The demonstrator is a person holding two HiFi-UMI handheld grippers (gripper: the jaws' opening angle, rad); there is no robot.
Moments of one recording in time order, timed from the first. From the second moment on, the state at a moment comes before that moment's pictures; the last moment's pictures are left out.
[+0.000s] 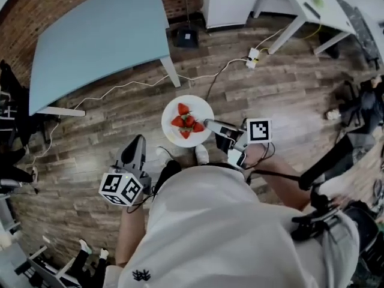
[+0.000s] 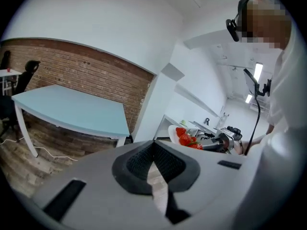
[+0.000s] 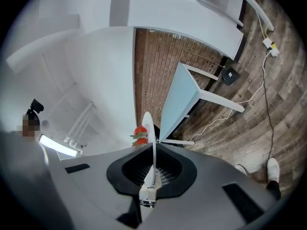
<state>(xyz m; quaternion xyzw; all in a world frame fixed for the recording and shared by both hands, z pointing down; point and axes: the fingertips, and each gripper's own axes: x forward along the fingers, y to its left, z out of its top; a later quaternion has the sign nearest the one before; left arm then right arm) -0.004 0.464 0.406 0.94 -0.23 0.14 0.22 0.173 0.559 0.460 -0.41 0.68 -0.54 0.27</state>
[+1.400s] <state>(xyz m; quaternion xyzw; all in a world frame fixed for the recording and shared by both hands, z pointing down) -0.095 0.239 0.417 0.93 -0.25 0.11 0.23 0.127 0.313 0.462 -0.44 0.67 -0.56 0.23</state>
